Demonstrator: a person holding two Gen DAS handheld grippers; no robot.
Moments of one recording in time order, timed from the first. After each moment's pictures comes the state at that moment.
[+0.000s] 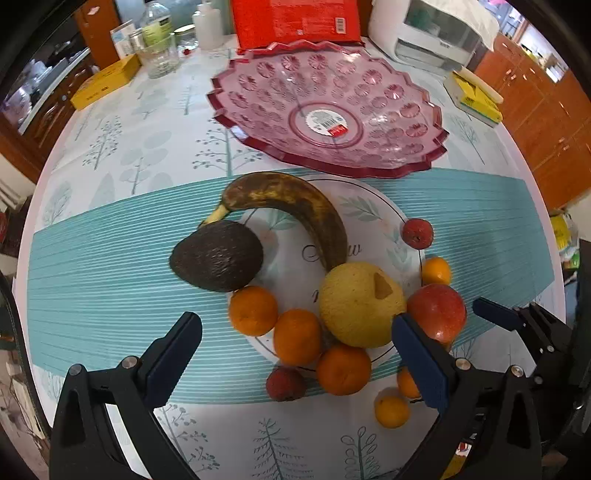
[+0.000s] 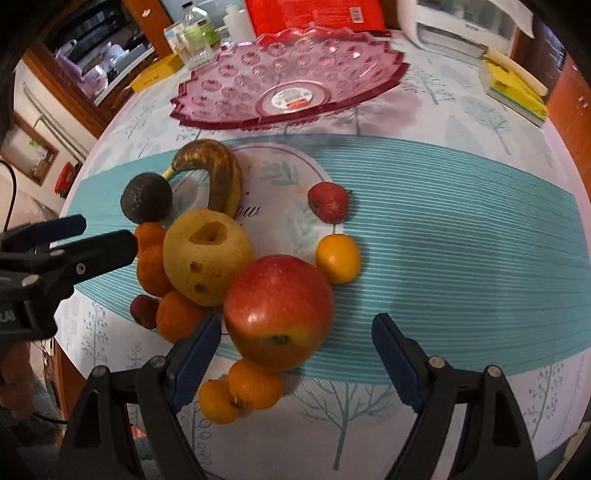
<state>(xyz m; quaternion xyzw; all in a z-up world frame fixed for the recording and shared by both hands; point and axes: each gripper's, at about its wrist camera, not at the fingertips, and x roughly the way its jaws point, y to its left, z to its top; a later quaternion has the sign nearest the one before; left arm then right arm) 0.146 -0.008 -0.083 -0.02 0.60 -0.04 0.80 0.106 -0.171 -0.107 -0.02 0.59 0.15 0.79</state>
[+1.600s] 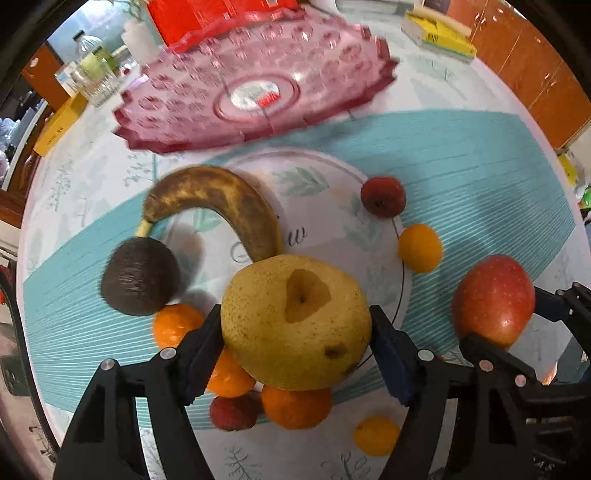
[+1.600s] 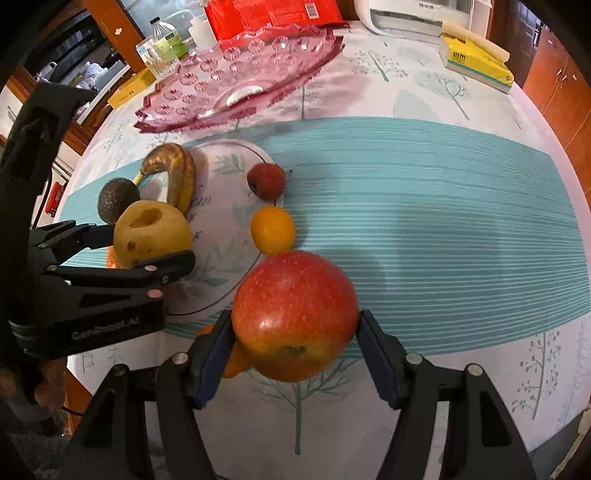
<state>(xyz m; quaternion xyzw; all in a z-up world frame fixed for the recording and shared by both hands) 0.149 -0.077 -0.120 0.08 0.61 -0.07 0.79 0.089 -0.218 -0.108 0.02 0.59 0.12 0.80</state>
